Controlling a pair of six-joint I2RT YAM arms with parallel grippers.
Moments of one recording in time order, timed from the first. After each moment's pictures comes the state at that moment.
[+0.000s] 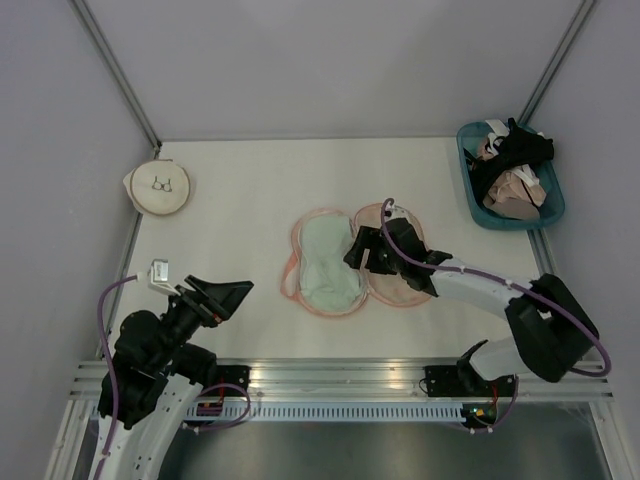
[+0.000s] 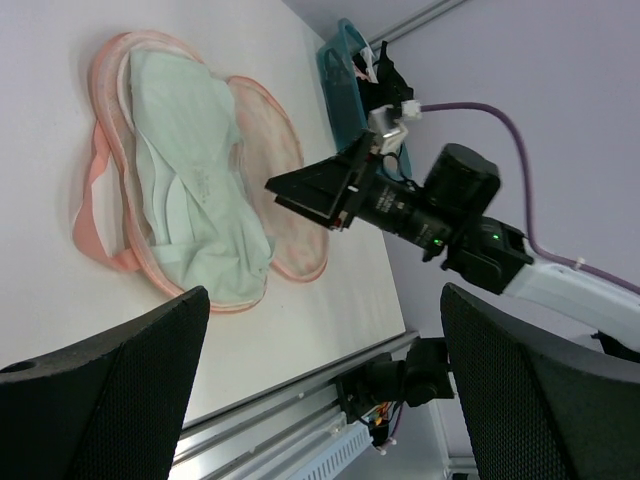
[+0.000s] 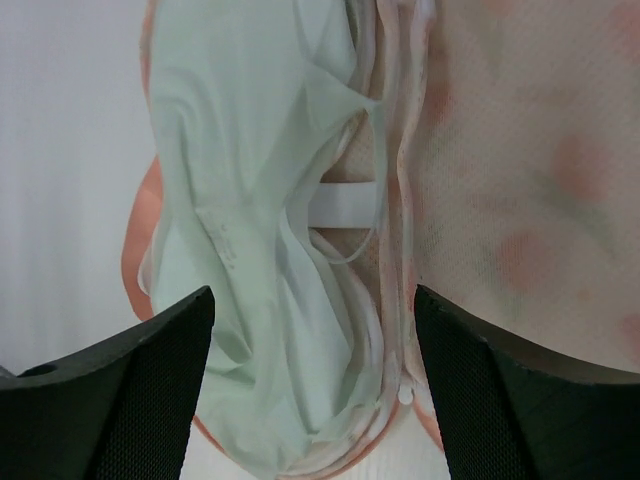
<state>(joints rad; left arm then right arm) -0.36 0.01 0.59 -0.68 0.17 -0.98 0.66 1.35 0.70 0.00 0.07 0.73</state>
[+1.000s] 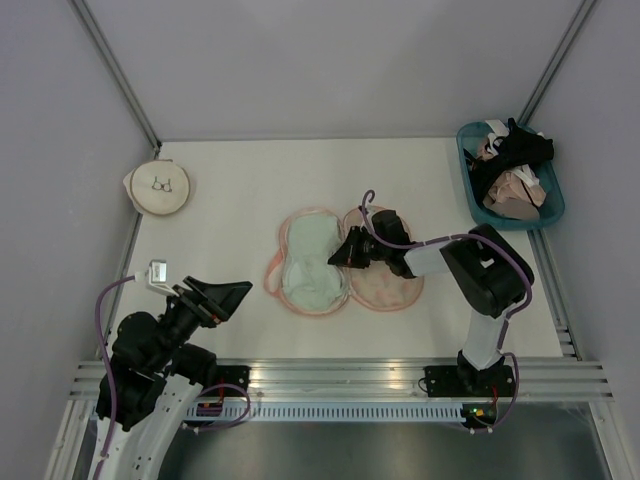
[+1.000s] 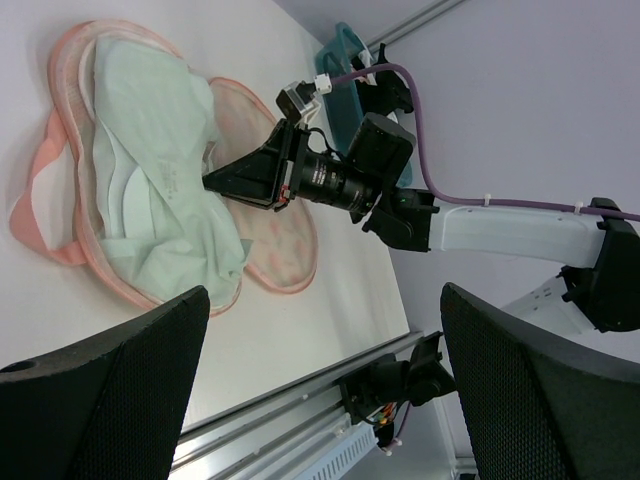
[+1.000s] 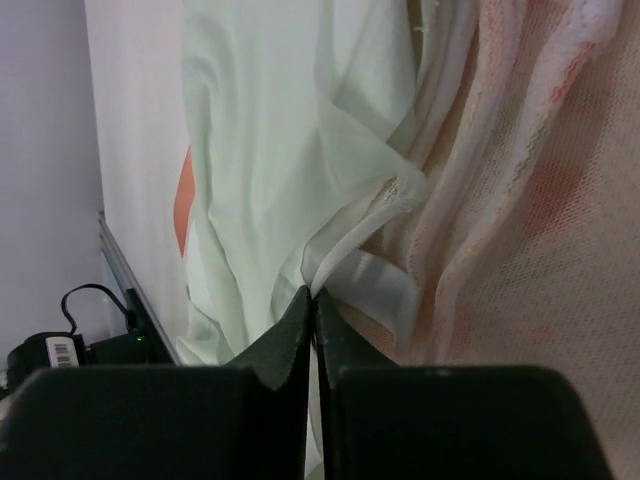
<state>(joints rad) -0.36 0.01 0.60 -0.68 0.17 -0.96 0.54 1.86 0.78 0.48 -0.50 0.80</state>
